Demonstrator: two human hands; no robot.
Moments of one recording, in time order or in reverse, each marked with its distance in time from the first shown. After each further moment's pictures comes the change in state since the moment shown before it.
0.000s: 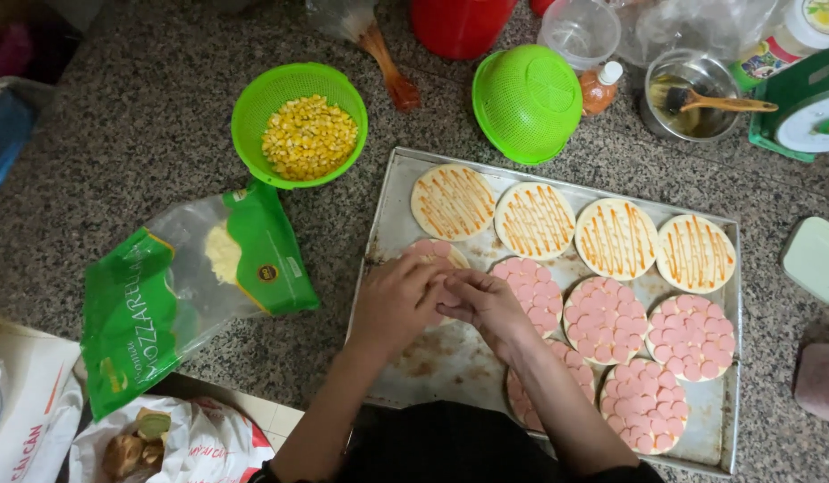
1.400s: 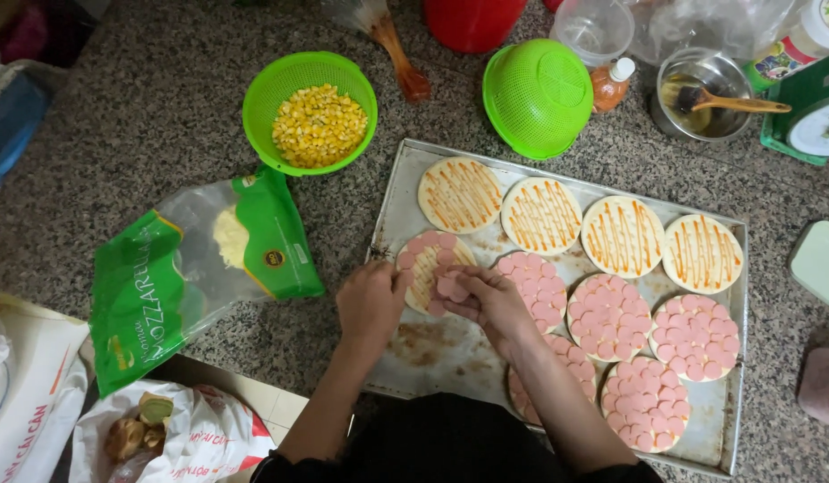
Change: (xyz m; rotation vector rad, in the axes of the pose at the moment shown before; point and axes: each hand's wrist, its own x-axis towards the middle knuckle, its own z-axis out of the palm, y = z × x) left_hand -0.026 -0.063 0.045 0.182 -0.020 -0.412; right_hand -0.020 -0.010 0.015 0.056 0.097 0.054
